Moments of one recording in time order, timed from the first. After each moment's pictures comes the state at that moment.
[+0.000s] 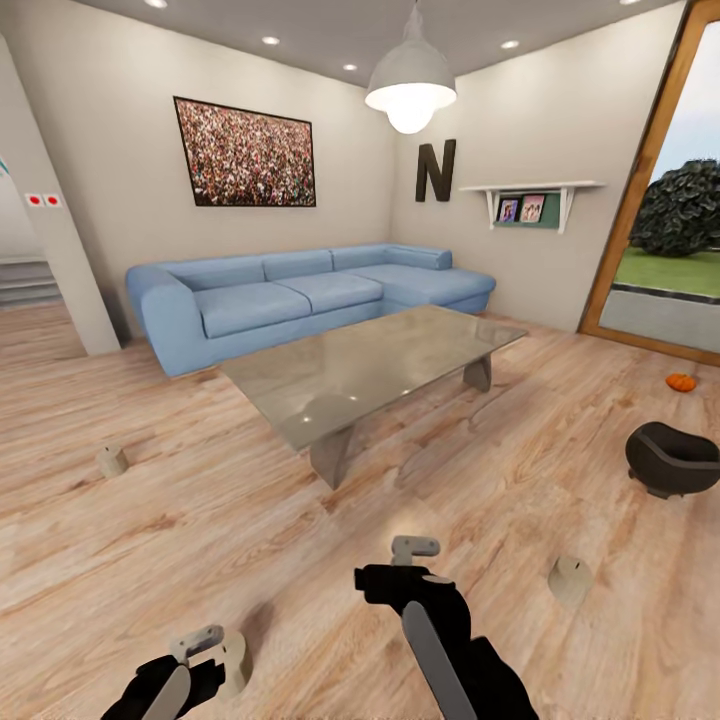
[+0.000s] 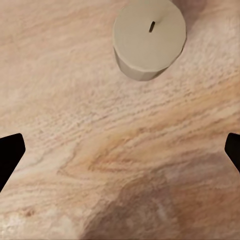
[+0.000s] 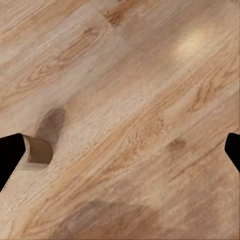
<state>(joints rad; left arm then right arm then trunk) -0.27 0.13 -0.17 -0.85 0.67 0.55 0.45 -0.29 0.17 0.39 -1.38 -0.47 0.77 -0.48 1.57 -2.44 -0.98</state>
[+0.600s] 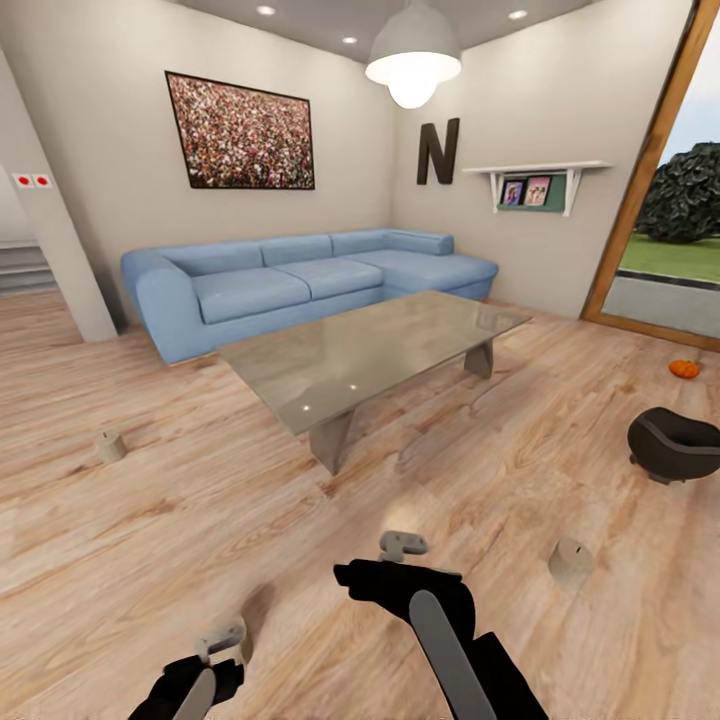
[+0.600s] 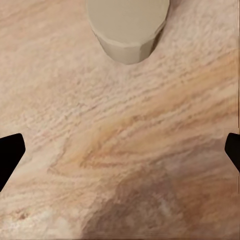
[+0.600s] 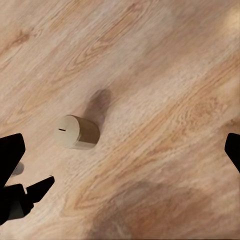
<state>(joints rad) -0.27 0.06 -0.17 -0.85 0.54 0.54 0.46 -0.29 0.16 0.41 -1.48 -0.68 0.84 -0.47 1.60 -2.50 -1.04</state>
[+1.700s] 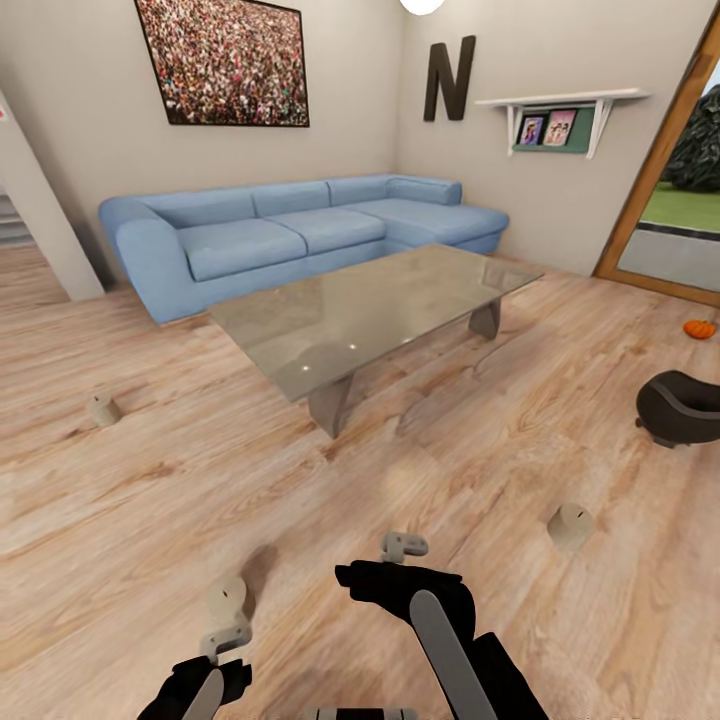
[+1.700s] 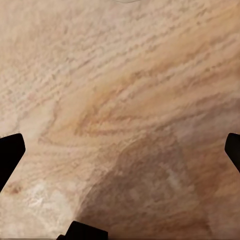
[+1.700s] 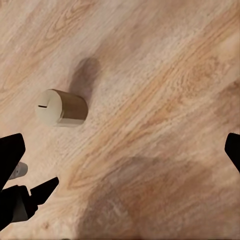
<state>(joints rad) -0.27 0.04 -0.17 -0.85 0.52 0.54 0.45 -0.29 0.16 0.40 -1.47 -0.68 0.84 -0.48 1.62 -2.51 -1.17</state>
